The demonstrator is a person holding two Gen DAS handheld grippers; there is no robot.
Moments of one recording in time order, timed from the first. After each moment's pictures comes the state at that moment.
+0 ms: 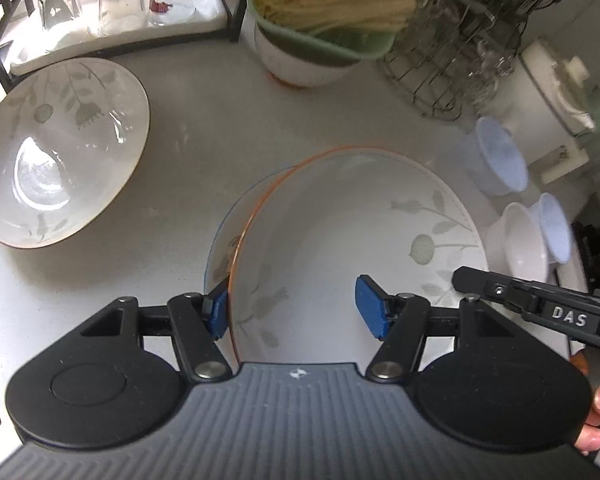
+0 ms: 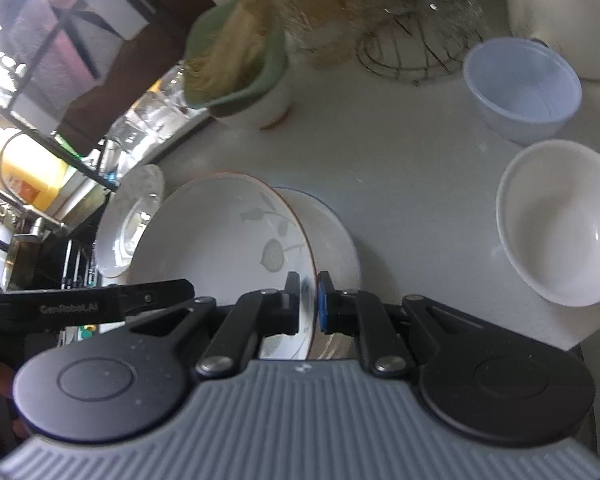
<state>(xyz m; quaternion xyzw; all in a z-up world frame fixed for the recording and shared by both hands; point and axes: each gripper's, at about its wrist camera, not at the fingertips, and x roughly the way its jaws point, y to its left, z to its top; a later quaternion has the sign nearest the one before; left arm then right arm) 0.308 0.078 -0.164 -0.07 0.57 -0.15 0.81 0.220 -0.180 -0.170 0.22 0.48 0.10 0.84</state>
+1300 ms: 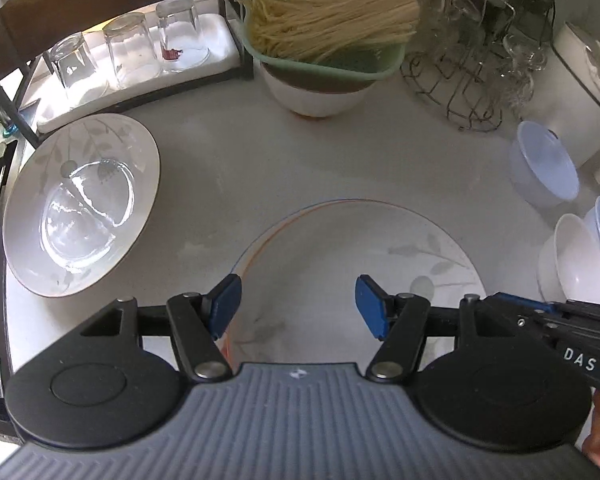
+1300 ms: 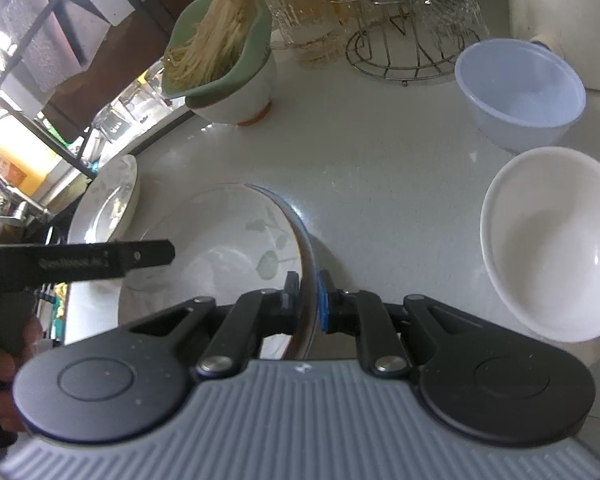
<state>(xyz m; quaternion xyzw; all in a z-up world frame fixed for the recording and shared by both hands) 0.318 0.041 -0.165 0.01 0.52 -0.09 0.85 0.223 -0.189 -0.191 0.19 0.47 0.11 0.86</state>
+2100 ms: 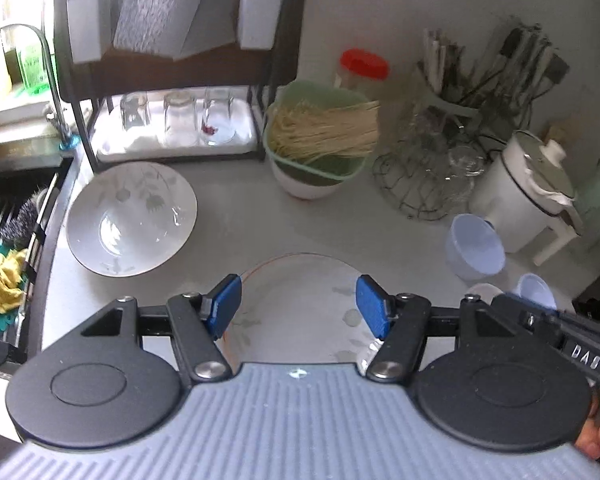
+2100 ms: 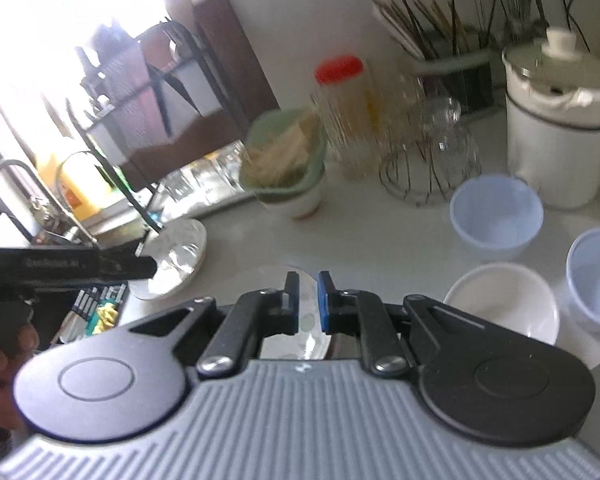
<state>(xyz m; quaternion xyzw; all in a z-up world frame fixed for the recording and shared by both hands) 0.220 0.054 -0.049 -0.07 0.42 -0.06 0.90 0.161 -0.220 -0.089 0.16 0.34 0.15 0.92</state>
